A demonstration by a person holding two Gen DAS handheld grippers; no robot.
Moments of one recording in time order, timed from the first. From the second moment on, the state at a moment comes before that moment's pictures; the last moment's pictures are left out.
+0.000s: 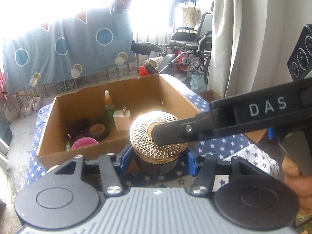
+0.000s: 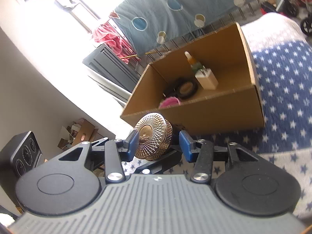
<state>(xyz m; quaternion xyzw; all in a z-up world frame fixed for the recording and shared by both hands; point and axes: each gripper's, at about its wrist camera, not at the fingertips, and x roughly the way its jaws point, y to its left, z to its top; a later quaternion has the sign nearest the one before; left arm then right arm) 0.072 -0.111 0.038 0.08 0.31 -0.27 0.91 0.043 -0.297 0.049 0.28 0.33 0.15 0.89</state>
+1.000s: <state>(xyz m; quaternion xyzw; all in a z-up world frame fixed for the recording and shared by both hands) 0.287 -0.113 -0.057 -0.05 0.59 -0.17 0.79 0.287 -0.317 -0.039 0.22 0.56 0.17 0.78</state>
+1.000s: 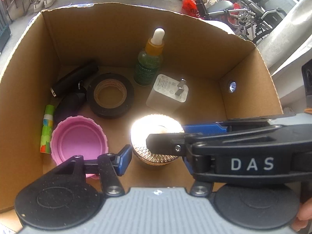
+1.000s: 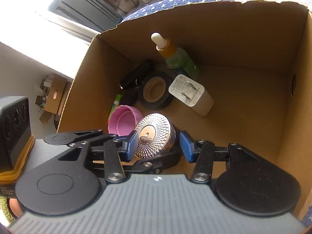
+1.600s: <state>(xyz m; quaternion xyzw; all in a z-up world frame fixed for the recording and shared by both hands) 0.148 -0.088 0.071 -0.04 0.37 -0.22 0.90 0.154 -0.339 0.084 0.24 0.36 0.16 0.89</state>
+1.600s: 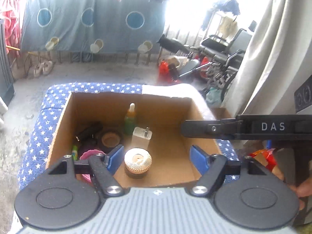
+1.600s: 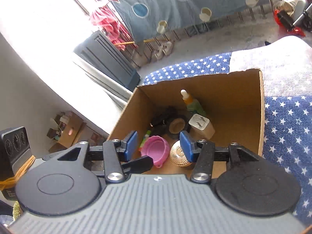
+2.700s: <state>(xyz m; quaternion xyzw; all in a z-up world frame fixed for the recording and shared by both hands) 0.102 -0.015 -0.008 0.03 0.36 -0.11 0.93 0.138 -0.209 0.020 0.28 0.43 0.21 0.83</state>
